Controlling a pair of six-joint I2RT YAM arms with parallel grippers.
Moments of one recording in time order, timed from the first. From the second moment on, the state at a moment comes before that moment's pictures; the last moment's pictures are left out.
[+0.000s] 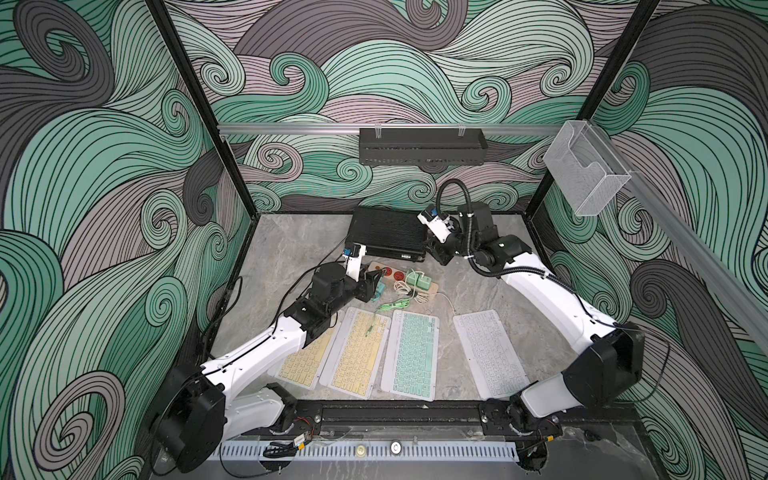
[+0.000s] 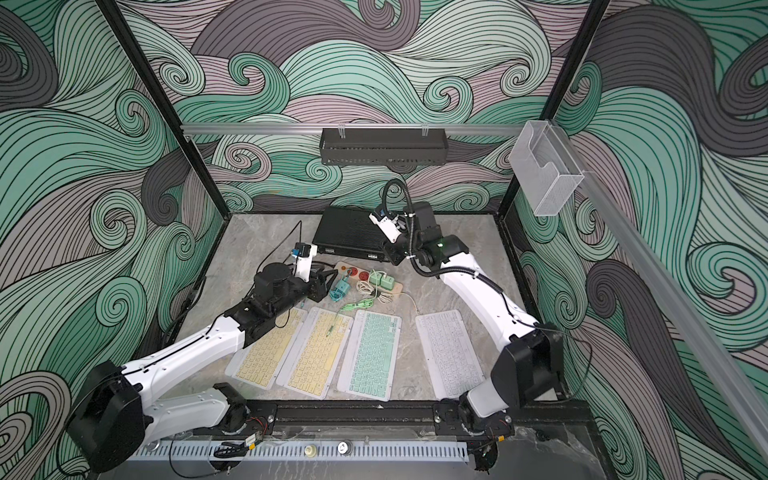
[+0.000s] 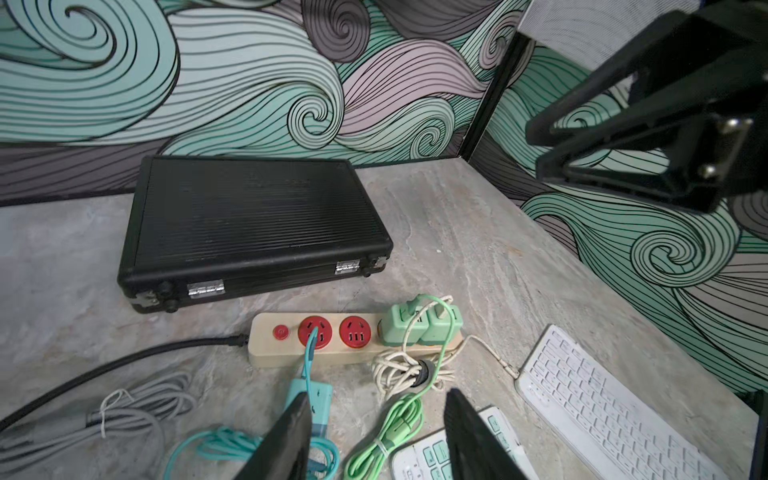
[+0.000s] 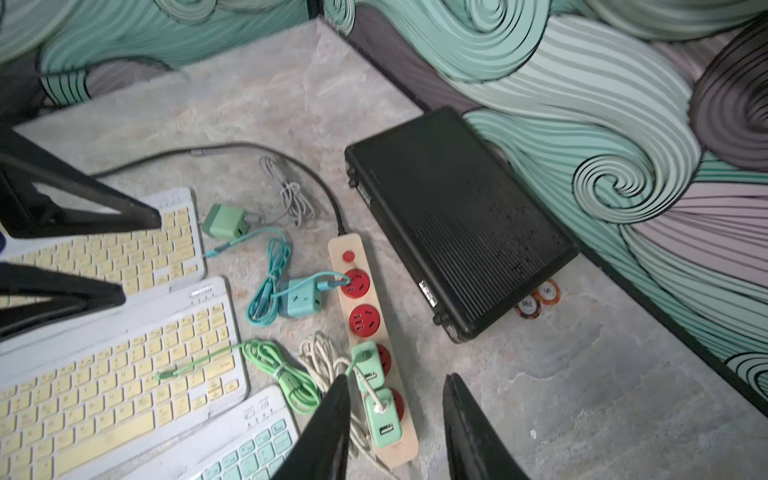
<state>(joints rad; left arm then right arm) -0.58 1.19 0.71 0.16 0.04 -0.26 0.48 1.56 1.45 -0.59 -0.24 -0.38</state>
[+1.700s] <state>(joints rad) -0.45 1.62 1.02 -0.15 0.23 -0.39 0.66 2.11 1.86 -1.07 0.12 -0.52</state>
